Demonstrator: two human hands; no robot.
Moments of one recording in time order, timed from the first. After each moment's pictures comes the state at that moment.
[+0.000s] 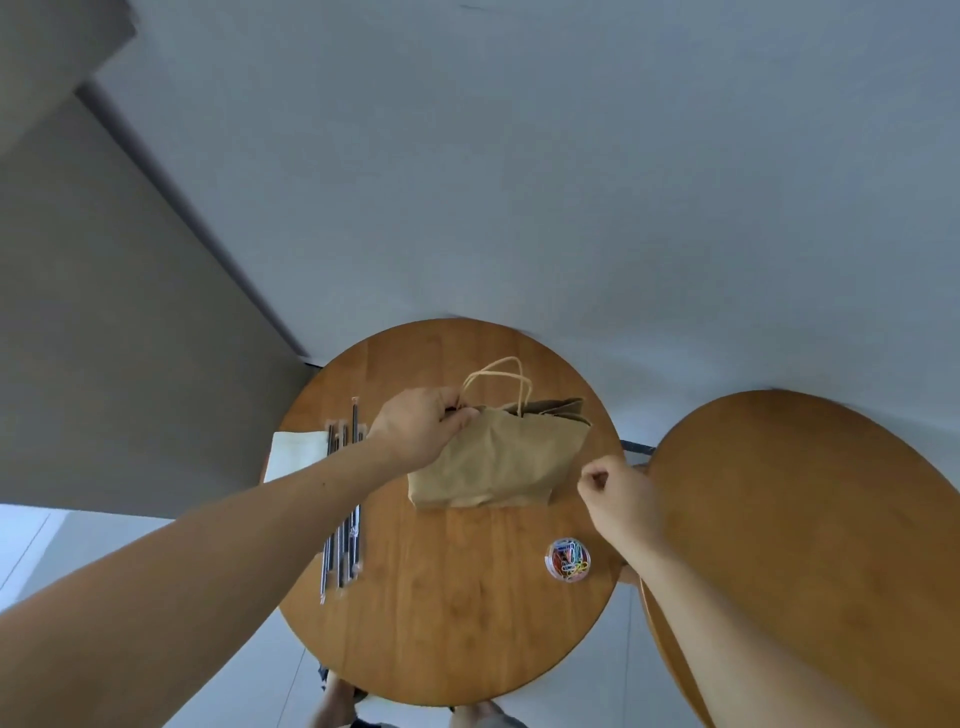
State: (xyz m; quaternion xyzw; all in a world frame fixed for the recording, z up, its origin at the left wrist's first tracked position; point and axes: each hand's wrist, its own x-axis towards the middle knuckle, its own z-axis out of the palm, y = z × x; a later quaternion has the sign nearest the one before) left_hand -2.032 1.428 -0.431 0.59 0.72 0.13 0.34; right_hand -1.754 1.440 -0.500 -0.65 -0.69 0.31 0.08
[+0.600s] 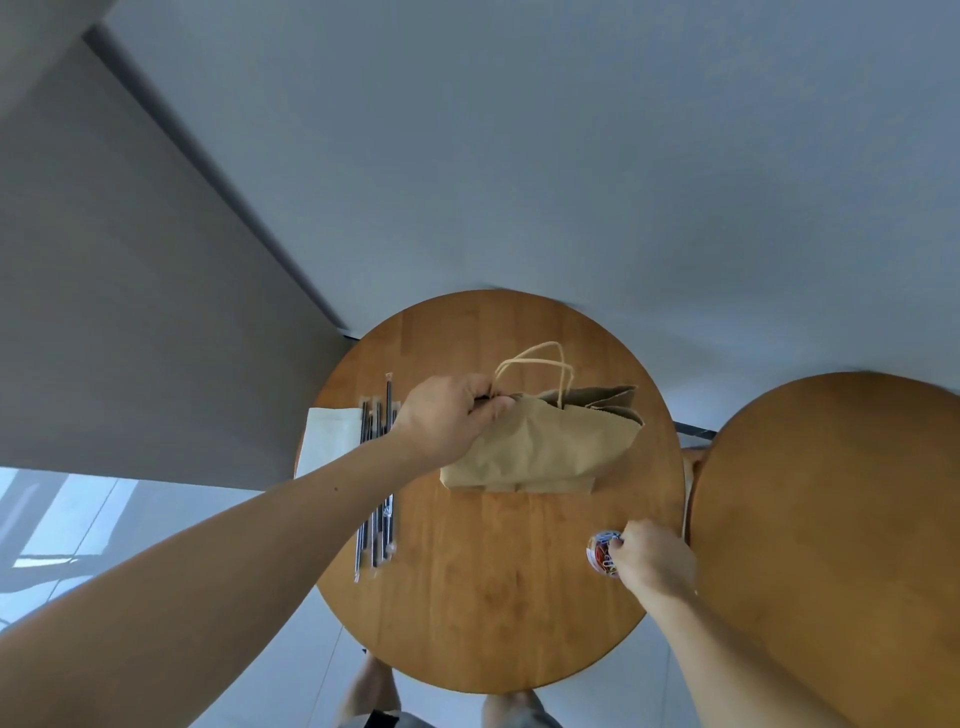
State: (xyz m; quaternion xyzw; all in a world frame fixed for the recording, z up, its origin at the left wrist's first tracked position) left_hand -2.033 1.424 -0.441 0.59 0.72 0.18 0.32; right_hand -1.745 1.398 -0.582 -0.67 -0.67 0.21 -0.23
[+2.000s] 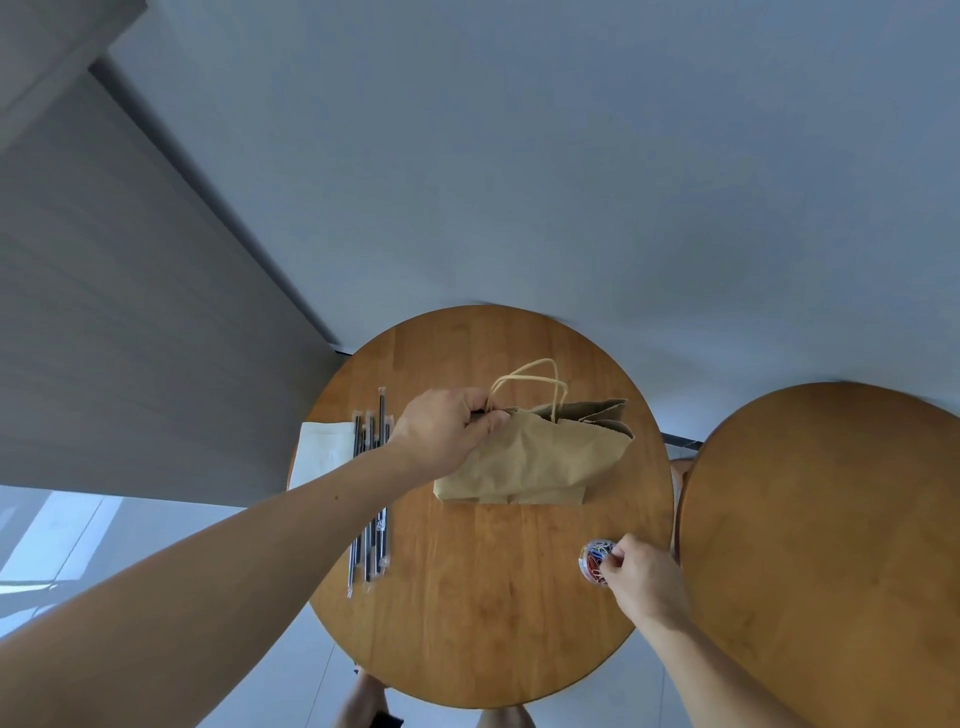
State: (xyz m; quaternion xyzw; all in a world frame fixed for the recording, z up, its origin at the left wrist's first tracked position) left_hand -2.030 1.422 -0.438 0.57 0.72 0.17 0.36; right_hand -1.737 1.380 -0.573 -0.66 -0.70 0.24 -0.13
